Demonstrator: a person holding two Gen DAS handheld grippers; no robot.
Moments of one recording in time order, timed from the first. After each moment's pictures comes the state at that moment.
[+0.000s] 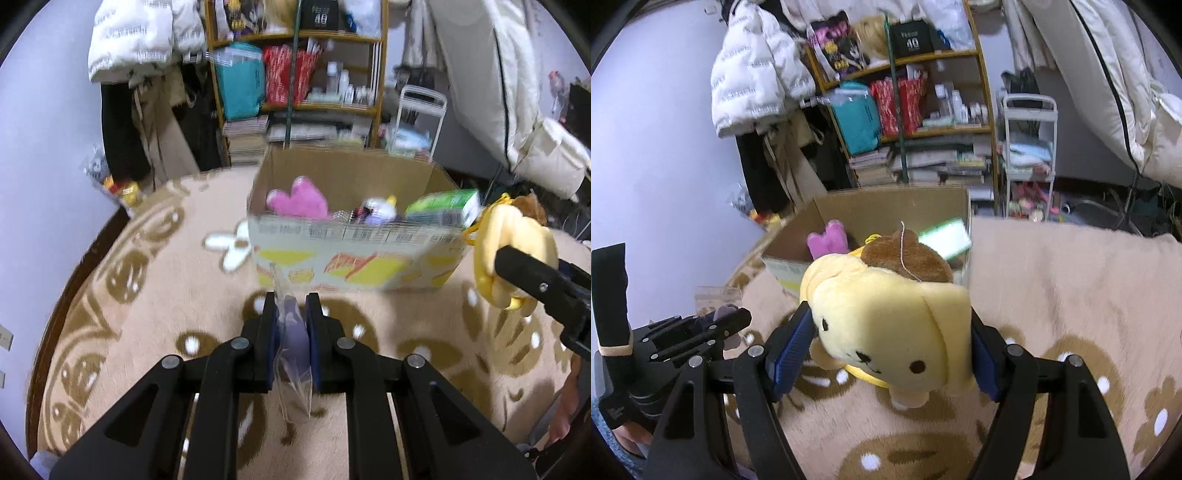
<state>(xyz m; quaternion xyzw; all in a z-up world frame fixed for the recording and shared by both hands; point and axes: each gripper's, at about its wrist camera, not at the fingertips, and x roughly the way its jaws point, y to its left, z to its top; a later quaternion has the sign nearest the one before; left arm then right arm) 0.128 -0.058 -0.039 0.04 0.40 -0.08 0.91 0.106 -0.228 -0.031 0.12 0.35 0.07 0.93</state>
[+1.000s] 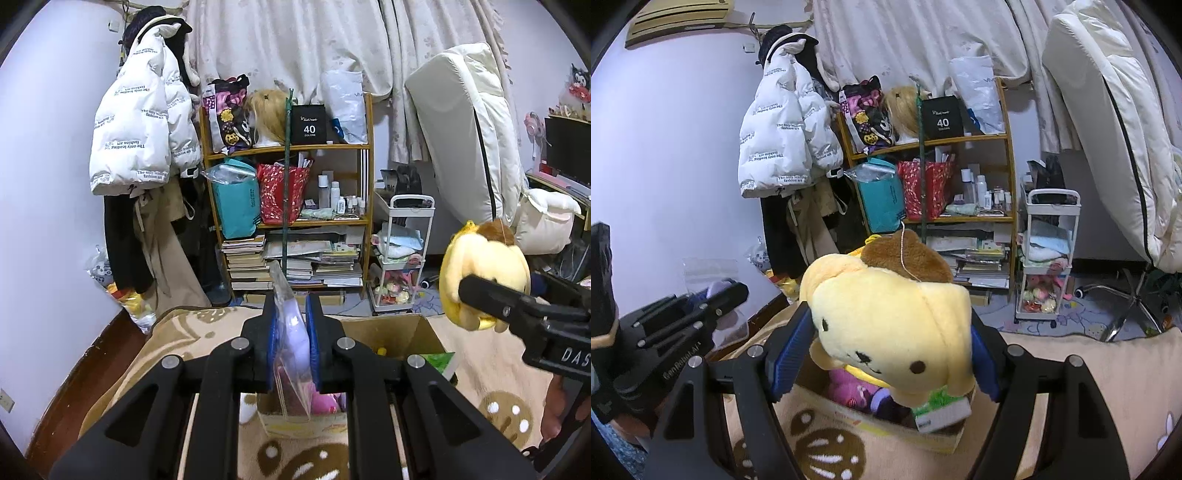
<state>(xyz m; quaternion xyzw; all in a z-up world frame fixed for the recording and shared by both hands) 0.183 -0.073 0.071 0.05 0.22 -0.09 0.97 0.166 -0.229 0.056 0.09 0.23 0.10 0.96</state>
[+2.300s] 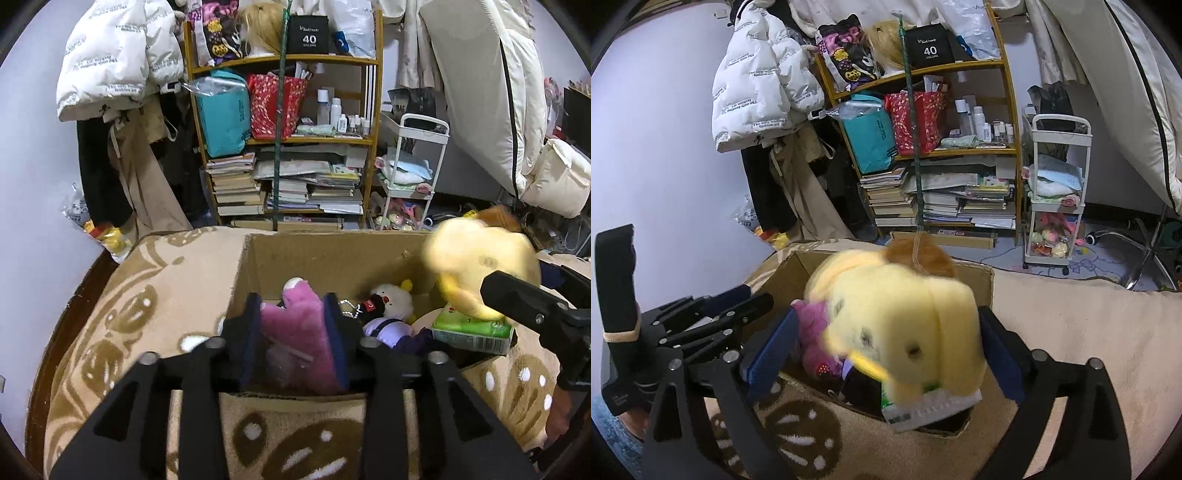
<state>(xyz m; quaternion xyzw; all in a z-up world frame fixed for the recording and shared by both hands) 0.247 -0.080 -0.040 0.05 0.35 -0.09 0.93 0.214 -0.241 -0.040 0.11 0.33 0.11 0.93</state>
